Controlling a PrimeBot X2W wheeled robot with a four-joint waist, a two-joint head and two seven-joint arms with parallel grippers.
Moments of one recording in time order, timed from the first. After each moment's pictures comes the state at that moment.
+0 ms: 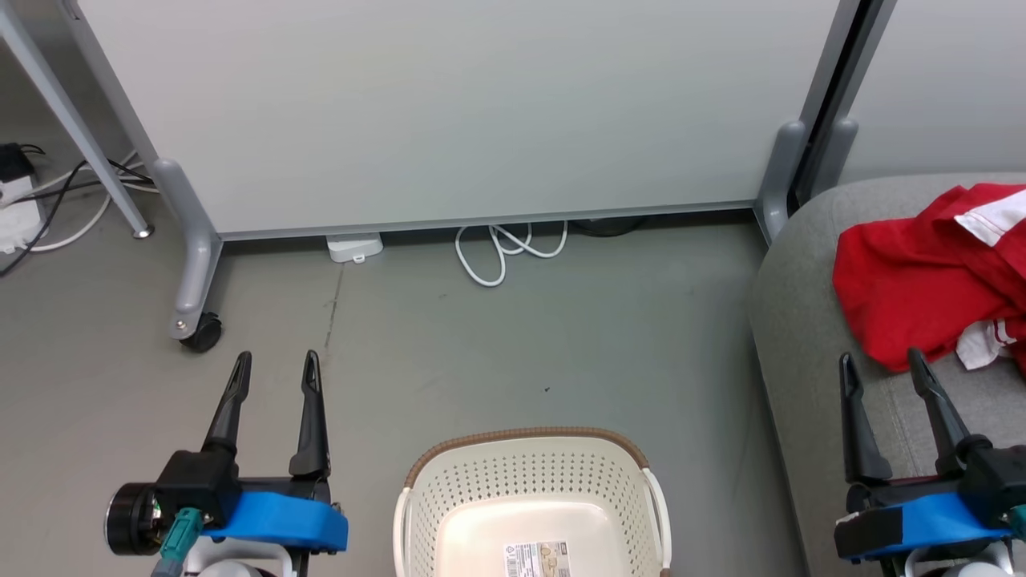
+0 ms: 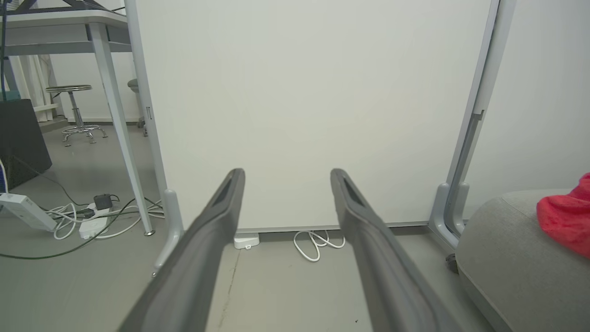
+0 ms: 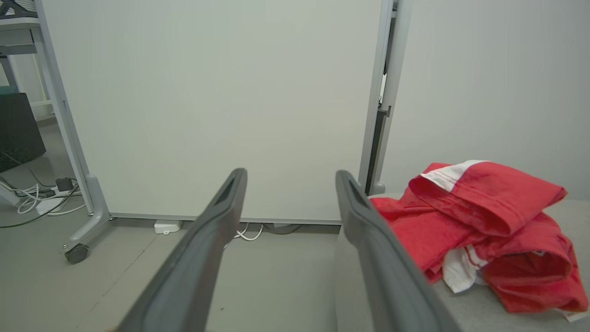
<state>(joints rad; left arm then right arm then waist) -0.08 0.08 -0.07 0.21 -0.14 -0.07 -0.26 -0.04 -0.07 -0.13 0.12 0.04 0.13 -0.26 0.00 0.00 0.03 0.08</state>
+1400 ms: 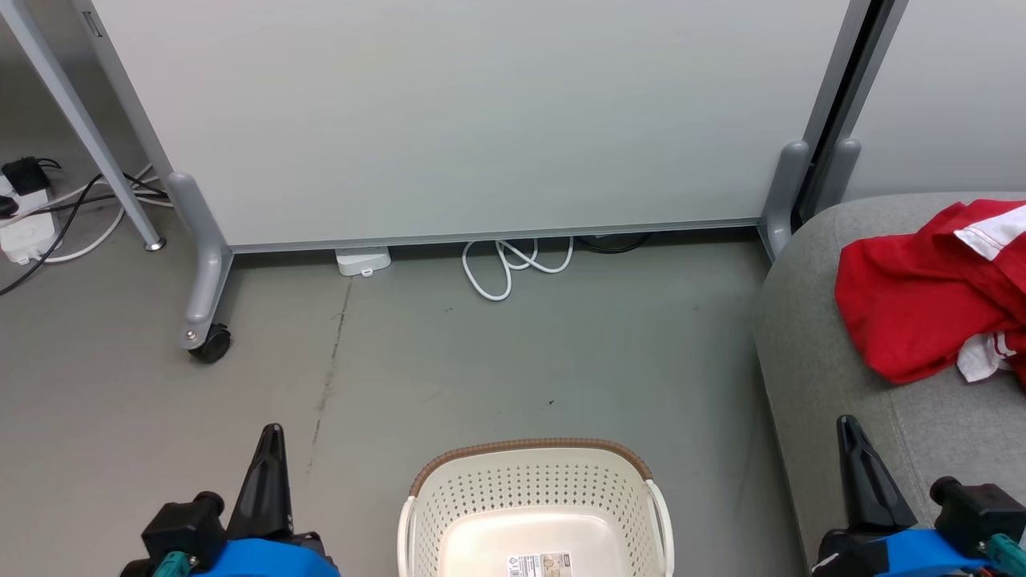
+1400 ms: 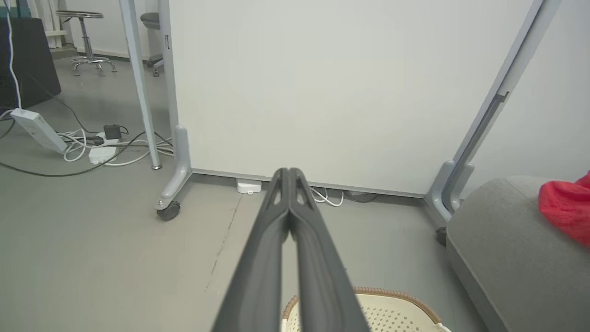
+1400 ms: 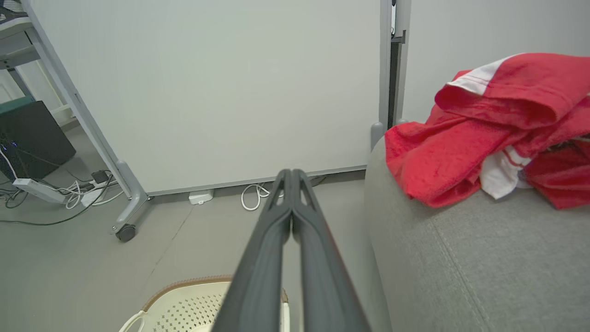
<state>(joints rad) 0.01 0.05 -0.02 0.28 -0.21 -0.09 -0.22 0.02 -0.04 -0.09 0.23 0.19 0.13 -0.22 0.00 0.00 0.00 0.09</state>
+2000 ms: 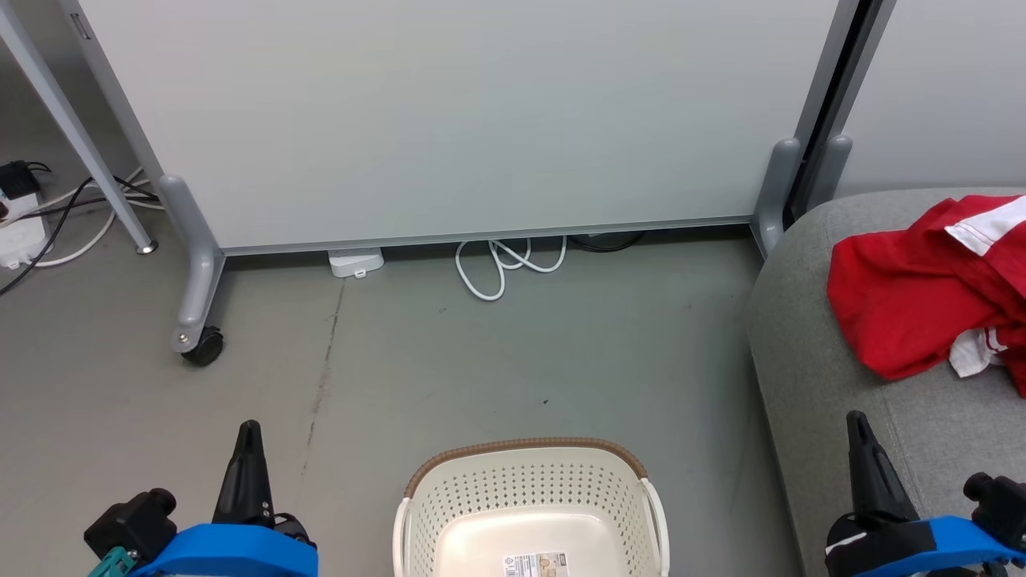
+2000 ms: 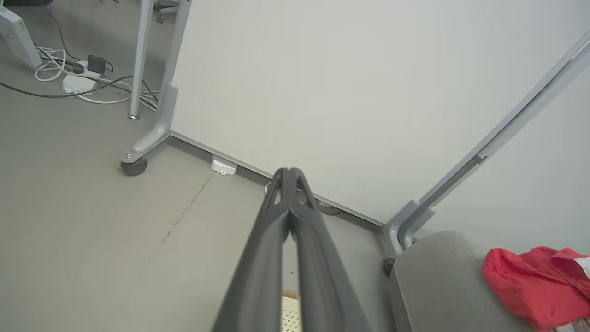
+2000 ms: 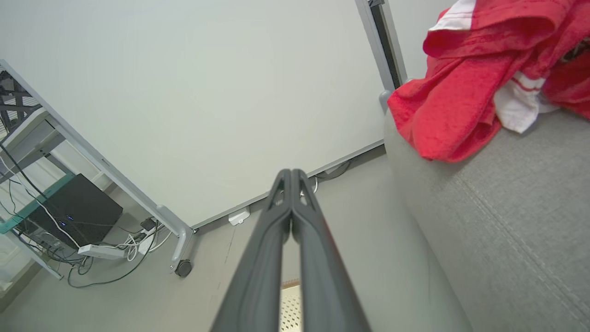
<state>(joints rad) -0.01 0.05 0.01 0.27 -0.54 -0.10 -0.15 0.01 -0.04 -0.09 0.23 0.53 0.13 -0.15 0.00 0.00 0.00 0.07</state>
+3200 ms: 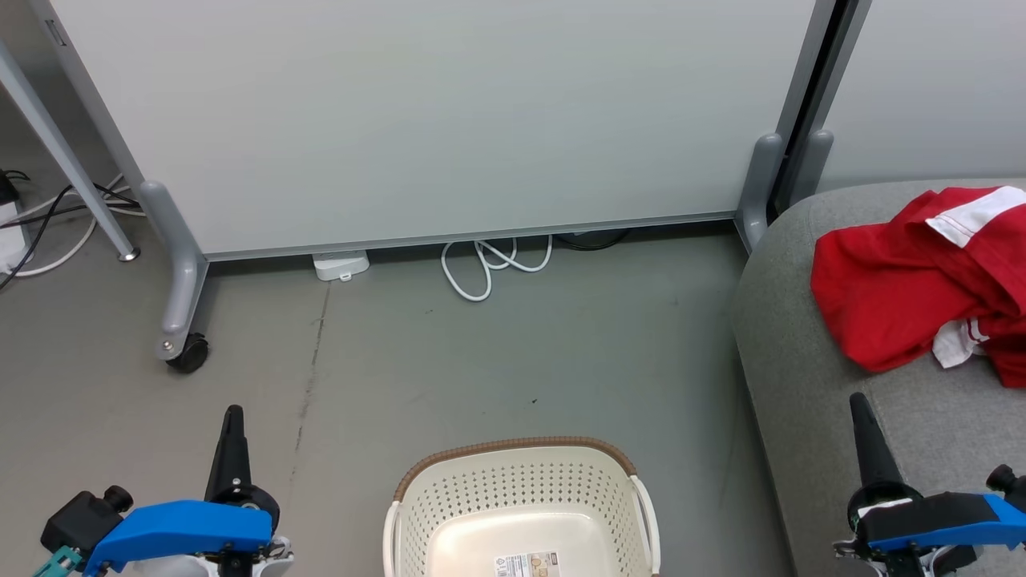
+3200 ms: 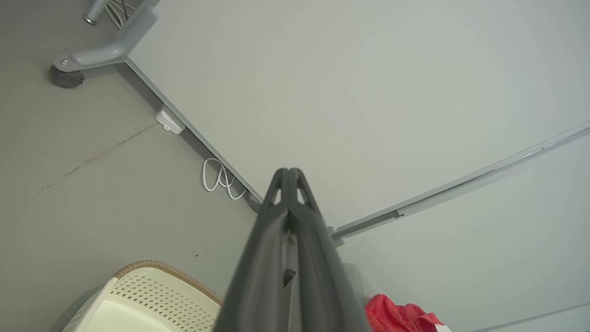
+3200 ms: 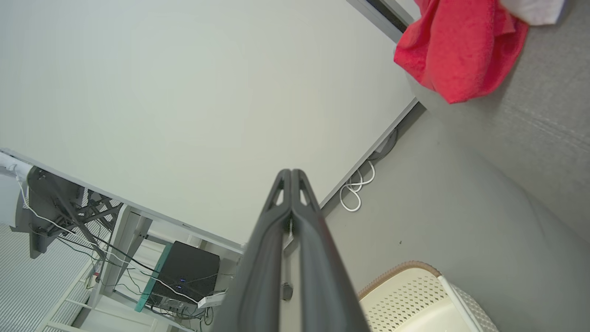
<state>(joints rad) -0.05 0.05 0.06 0.26 -1.03 -0.11 -0.03 -0.04 -0.04 -0.10 0.24 1.03 0.13 -0.03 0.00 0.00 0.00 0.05</state>
